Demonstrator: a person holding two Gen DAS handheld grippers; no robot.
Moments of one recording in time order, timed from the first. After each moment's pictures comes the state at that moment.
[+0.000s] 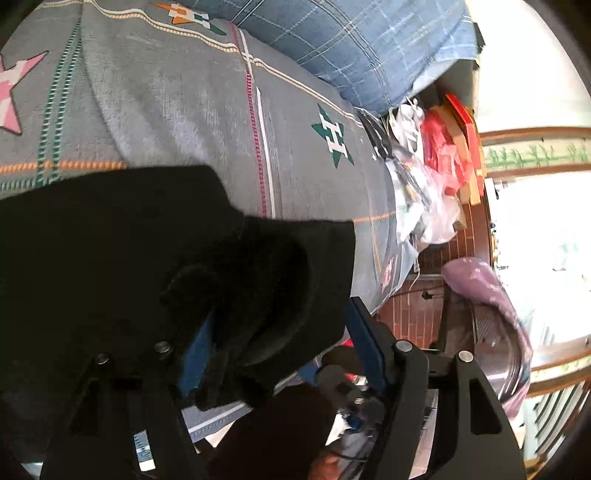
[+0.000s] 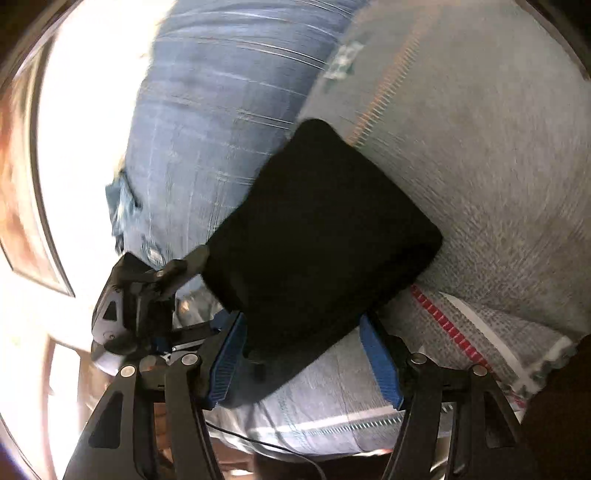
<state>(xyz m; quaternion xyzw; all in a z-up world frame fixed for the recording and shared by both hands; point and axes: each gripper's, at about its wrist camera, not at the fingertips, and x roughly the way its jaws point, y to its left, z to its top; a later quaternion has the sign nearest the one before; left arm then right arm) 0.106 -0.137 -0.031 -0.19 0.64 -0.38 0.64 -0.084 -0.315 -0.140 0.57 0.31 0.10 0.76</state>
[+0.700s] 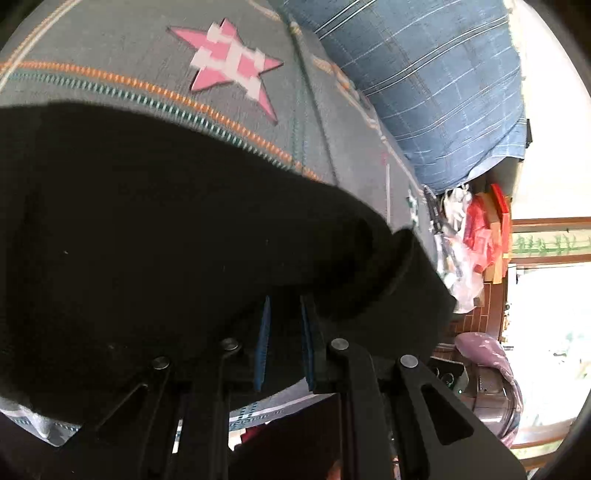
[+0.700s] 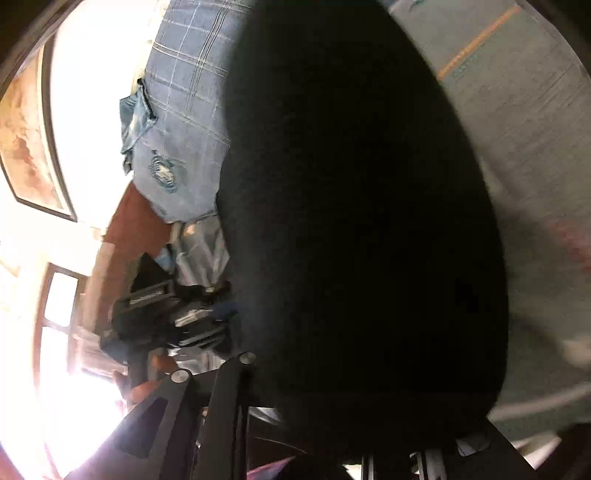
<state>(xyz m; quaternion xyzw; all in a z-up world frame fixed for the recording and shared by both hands) 0.088 0.006 -0.055 -0.28 0.62 -0.25 0.70 -0.040 -0.248 -0.124 0.46 0.38 0.19 0.78</state>
